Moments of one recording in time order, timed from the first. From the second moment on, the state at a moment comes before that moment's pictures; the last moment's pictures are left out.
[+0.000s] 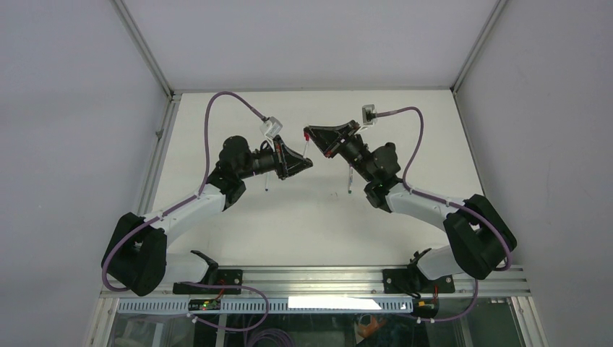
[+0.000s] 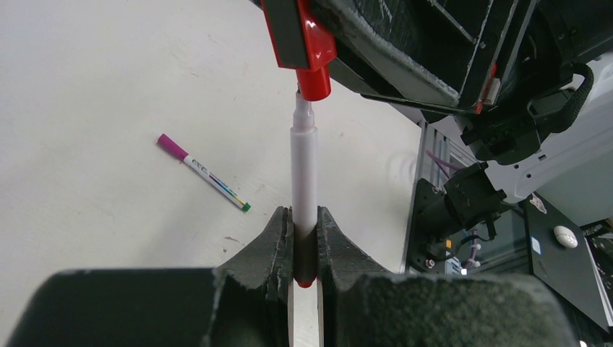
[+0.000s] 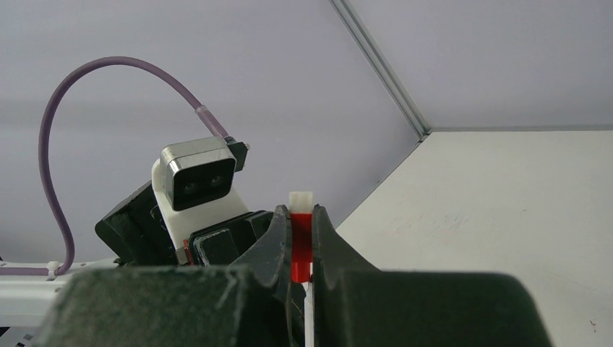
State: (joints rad) left arm -0.53 1.29 0.72 0.54 0.61 -0.46; right arm 0.67 1.41 0.71 1.08 -0.16 0.77
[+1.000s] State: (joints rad) left arm -0.53 1.28 0.72 0.52 0.60 -0.45; right arm 0.68 1.43 0.66 1.13 -0.12 0.75
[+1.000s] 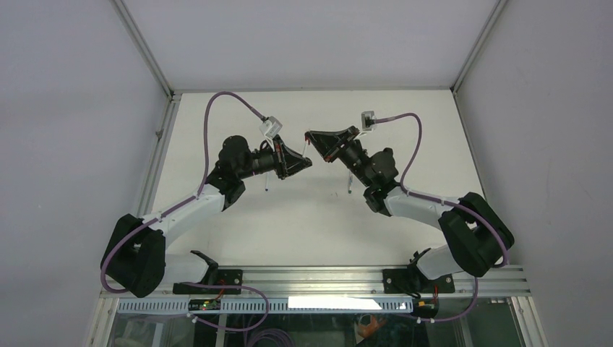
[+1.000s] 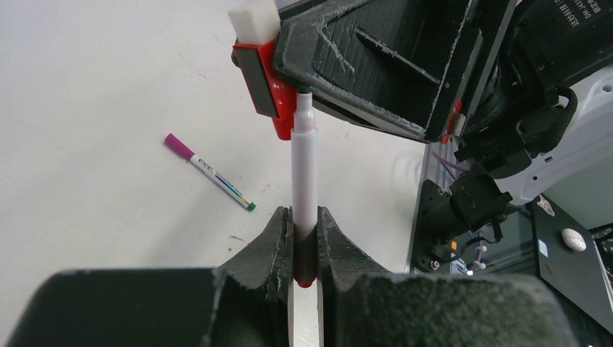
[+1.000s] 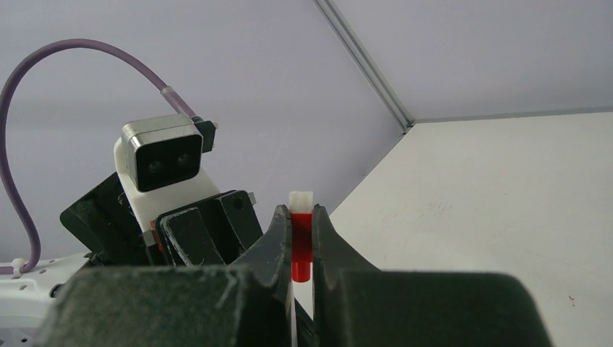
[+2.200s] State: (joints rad) left arm -0.53 1.28 0.72 0.52 0.59 -0.45; right arm 0.68 1.45 0.70 1.17 -0.09 0.75
